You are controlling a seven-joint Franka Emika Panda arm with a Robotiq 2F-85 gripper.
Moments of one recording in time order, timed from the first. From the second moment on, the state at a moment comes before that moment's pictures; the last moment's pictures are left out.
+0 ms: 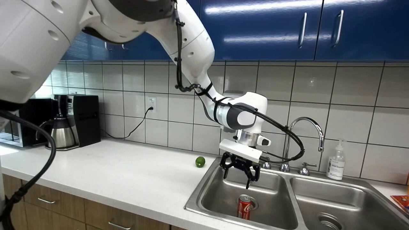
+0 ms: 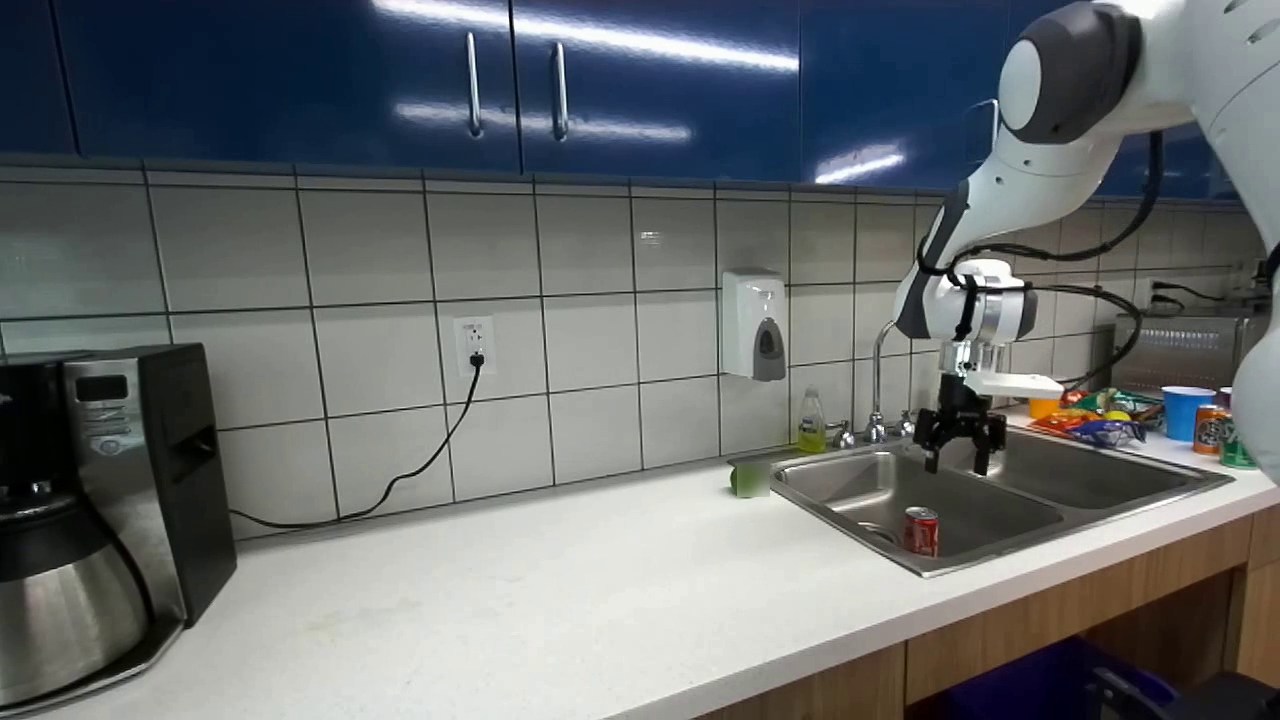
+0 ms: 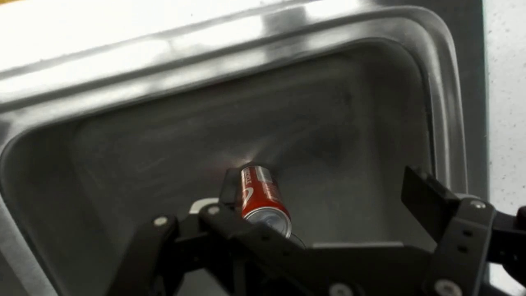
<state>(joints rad) -0.37 0.53 -0.24 -1.86 0.29 2.29 -0.58</state>
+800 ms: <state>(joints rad) -0.41 0.79 -0.18 -1.61 0.22 2.34 -0.52</state>
